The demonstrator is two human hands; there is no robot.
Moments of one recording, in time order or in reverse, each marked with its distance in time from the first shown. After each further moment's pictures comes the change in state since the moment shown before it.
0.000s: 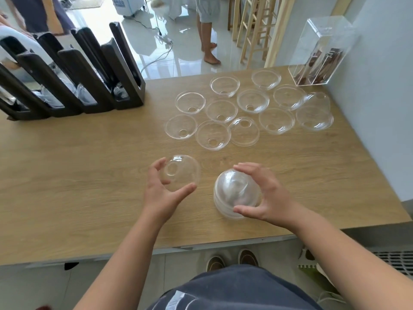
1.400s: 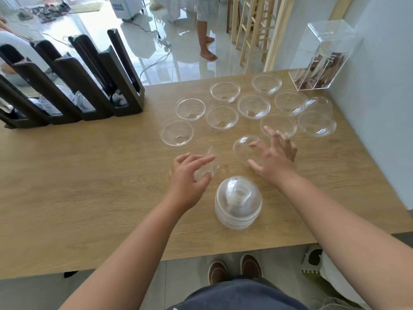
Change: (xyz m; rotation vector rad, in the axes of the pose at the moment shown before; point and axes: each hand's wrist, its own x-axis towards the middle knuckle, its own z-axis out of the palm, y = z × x) left_hand 0.040 0.033 0.042 0.234 -0.192 0.350; right_hand 0.087 0.056 -0.023 -0.635 0.187 0.313
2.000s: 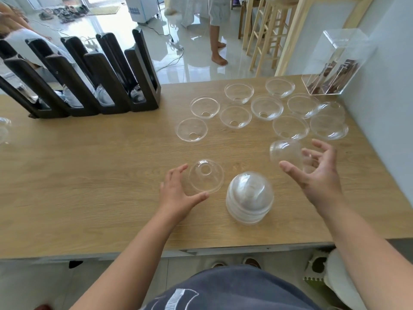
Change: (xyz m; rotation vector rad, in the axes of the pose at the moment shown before) left_hand -0.049 -0.052 -0.021 0.017 0.039 -0.373; right_hand -0.073 -0.008 -0.050 0.925 0.174 0.330
